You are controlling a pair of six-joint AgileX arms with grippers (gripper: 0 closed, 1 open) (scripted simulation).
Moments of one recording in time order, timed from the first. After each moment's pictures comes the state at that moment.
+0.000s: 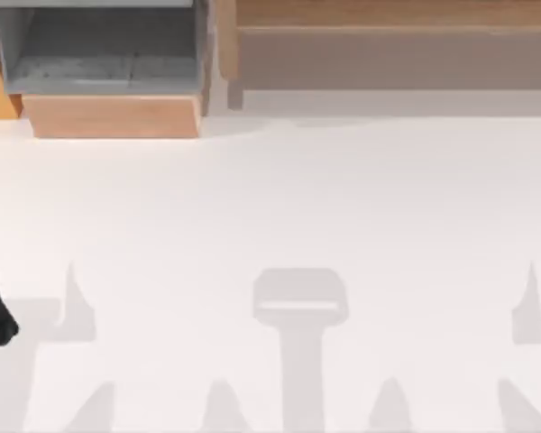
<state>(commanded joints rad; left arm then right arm) 0.00 0.00 0.00 0.00 0.00 0.00 0.00 0.00 0.00 0.00 0.00 0.00</state>
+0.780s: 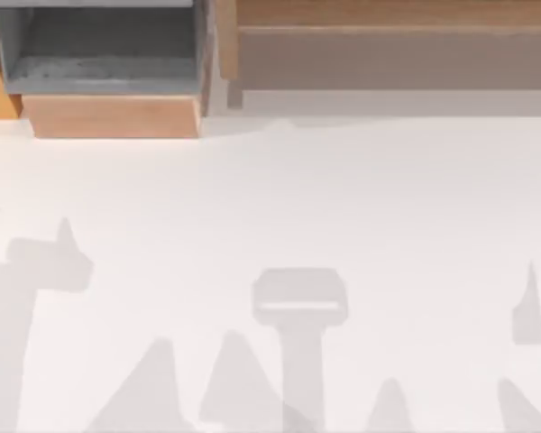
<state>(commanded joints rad) 0.11 0.57 0.25 0.27 0.11 0.38 0.00 0.00 0.00 0.00 0.00 0.00</state>
